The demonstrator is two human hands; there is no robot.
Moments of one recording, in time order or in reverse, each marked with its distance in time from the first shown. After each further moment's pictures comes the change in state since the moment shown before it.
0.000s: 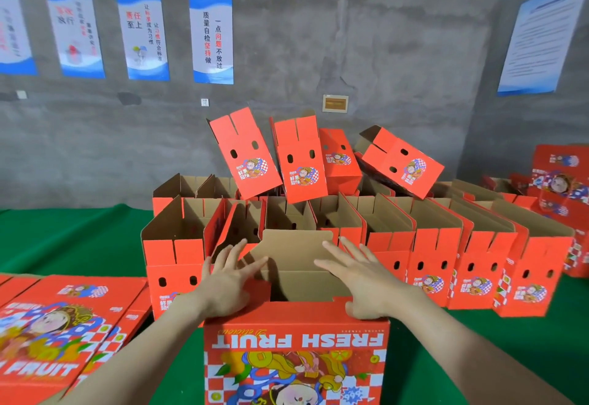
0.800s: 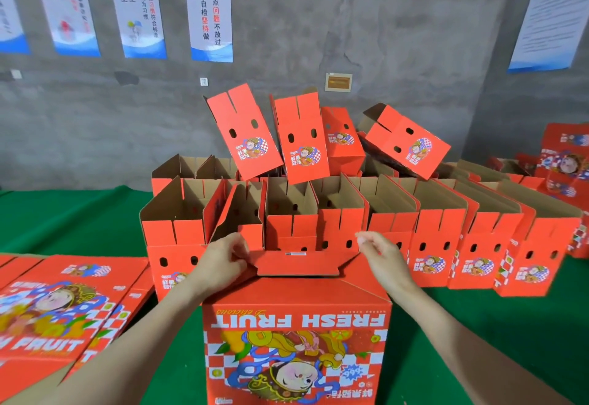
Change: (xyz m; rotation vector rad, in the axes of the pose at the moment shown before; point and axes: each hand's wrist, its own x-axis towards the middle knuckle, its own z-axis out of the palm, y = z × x) left_hand -0.002 -0.003 0.004 -0.541 0.309 -0.030; right_hand 0.002 0.019 0.044 1.083 0.550 0.446
